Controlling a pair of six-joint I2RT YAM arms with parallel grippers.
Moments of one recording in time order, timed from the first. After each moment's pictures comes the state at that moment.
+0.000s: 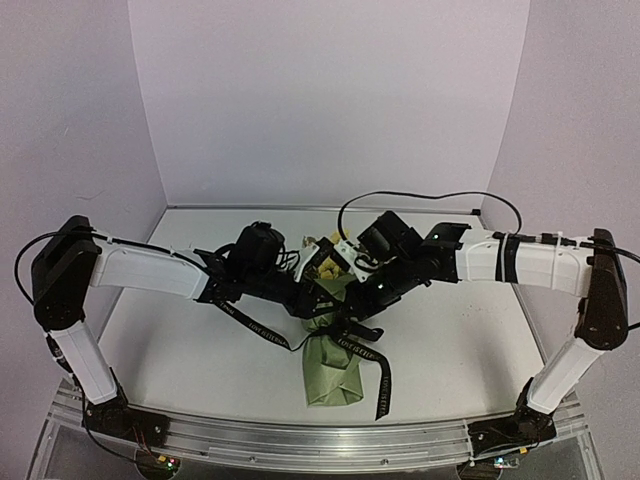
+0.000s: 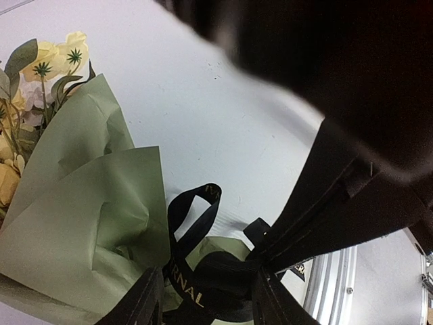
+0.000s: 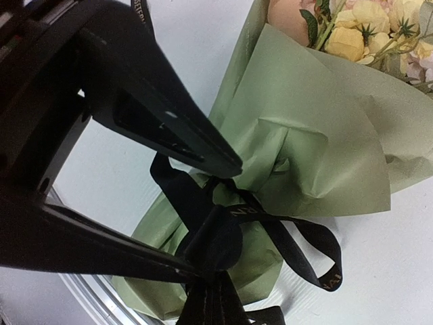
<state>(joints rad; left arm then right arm) -0.91 1.74 1.05 0.15 0.49 -0.23 0.93 1.66 1.29 -0.62 -0.16 0.32</state>
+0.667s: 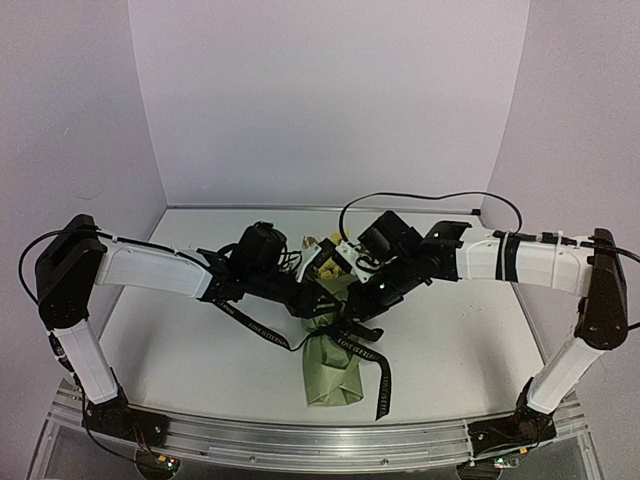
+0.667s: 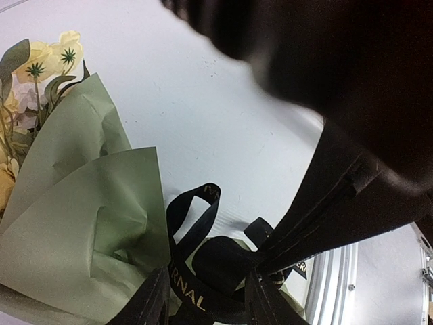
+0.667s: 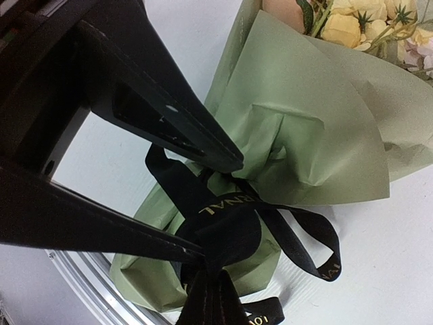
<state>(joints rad) -0.90 1.76 1.07 0.15 0.51 -0.21 0.93 1.66 1.30 -0.66 -0.16 0.32</state>
